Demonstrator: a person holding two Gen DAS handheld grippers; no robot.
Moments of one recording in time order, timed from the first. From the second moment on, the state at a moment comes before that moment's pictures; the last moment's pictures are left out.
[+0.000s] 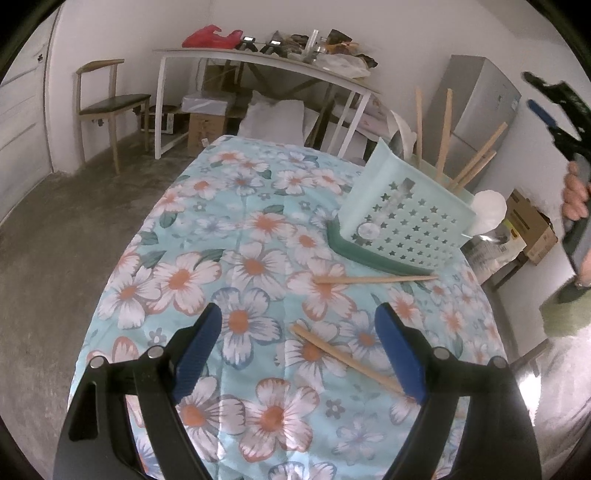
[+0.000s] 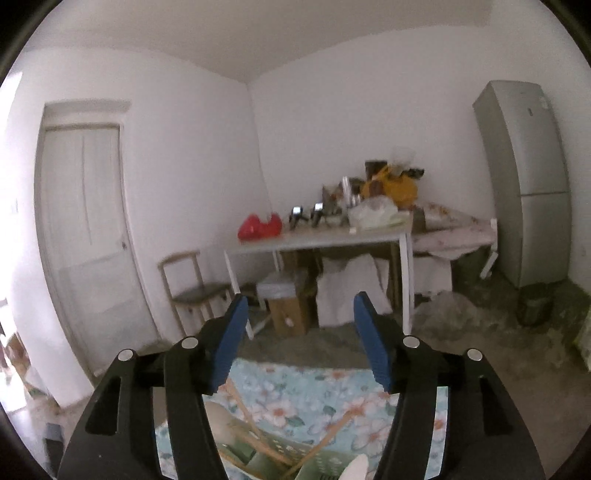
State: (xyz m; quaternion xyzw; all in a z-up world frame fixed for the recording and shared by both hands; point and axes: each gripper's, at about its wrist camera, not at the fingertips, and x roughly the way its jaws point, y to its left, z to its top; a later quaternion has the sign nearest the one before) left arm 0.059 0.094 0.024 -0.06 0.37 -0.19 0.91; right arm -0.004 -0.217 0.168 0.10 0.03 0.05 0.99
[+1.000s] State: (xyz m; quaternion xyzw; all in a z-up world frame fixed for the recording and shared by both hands) left arm 0.057 0.051 -0.031 -0.11 0.52 -0.24 0.81; right arm -0.039 -0.189 -0.068 0.25 0.40 0.08 0.88
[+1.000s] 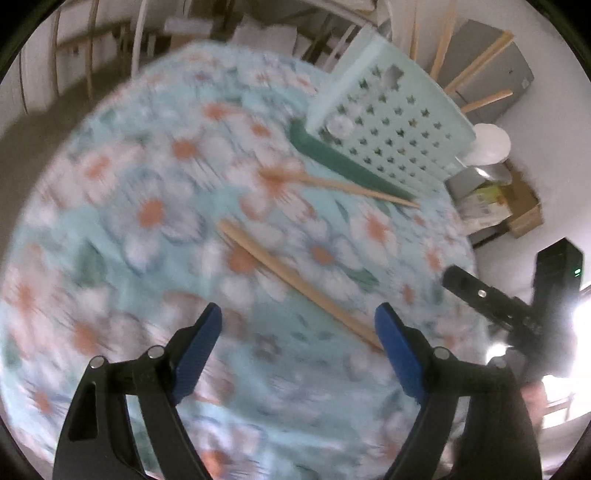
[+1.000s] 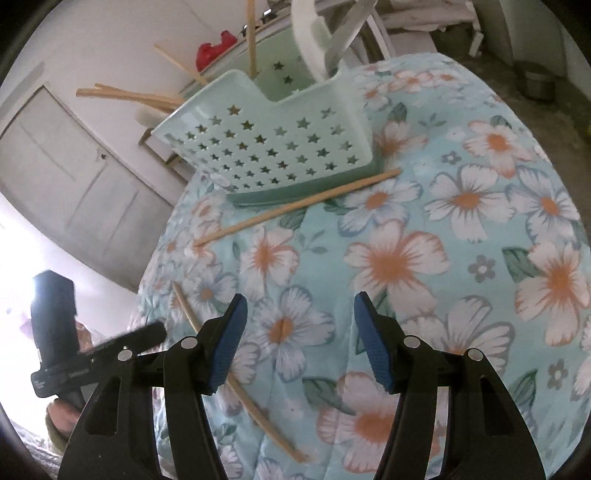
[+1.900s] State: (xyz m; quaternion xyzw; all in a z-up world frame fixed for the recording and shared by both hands) left arm 0.081 0.075 -0.066 -0.31 0.55 -0.22 0.74; right arm -0.040 -0.199 -0.072 0.28 0.41 0.09 0.87
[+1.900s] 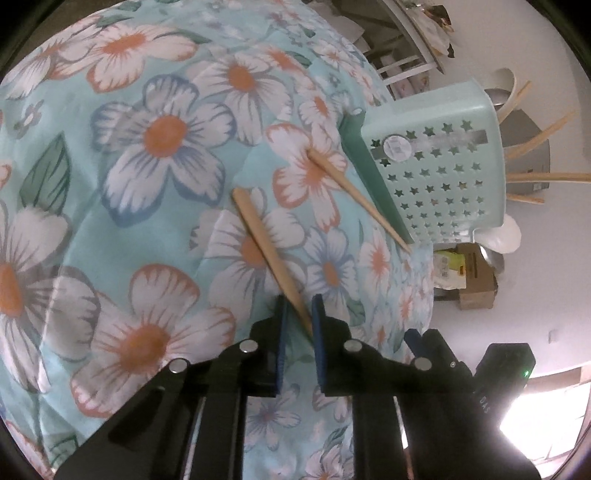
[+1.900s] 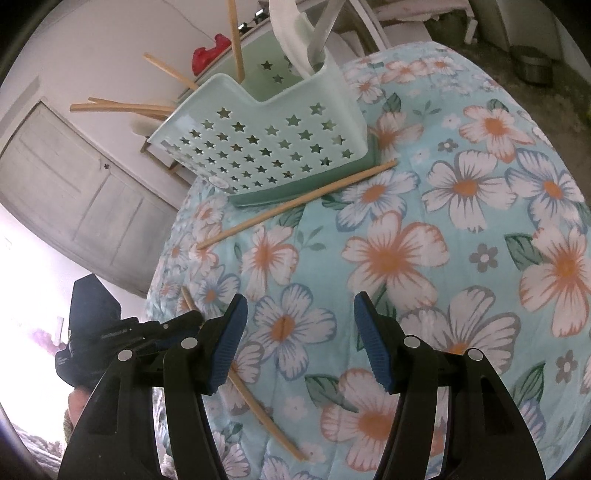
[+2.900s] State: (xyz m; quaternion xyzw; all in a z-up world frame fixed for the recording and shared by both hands) left arm 0.091 0.109 -0.046 -0.19 0.56 -0.20 0.78; right arm -0.033 -0.184 -0.073 0.26 0.41 0.11 0.87
